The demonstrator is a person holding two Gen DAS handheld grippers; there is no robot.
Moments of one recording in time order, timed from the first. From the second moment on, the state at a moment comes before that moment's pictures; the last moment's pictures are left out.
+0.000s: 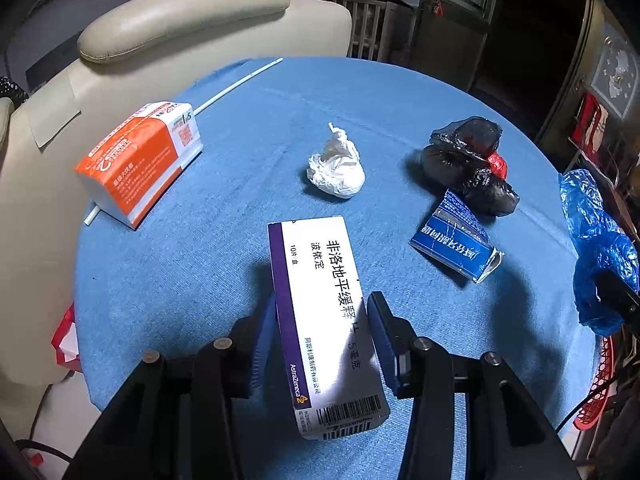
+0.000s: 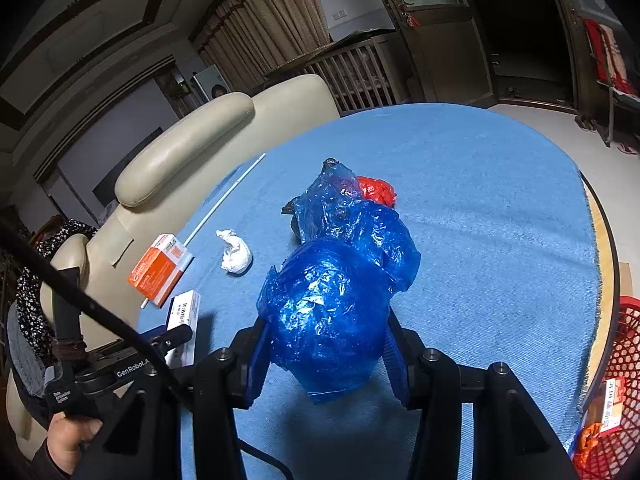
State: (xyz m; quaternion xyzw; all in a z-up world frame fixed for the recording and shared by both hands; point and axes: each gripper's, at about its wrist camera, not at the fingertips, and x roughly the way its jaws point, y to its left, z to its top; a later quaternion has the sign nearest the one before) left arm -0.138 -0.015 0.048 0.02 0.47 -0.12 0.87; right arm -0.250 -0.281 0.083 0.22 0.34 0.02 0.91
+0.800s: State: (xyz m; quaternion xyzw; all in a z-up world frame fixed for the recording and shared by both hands) left arm -0.134 -0.025 0.033 0.02 0.48 -0.14 0.87; right arm -0.262 -0.284 0.076 0.21 0.36 -0.01 0.91
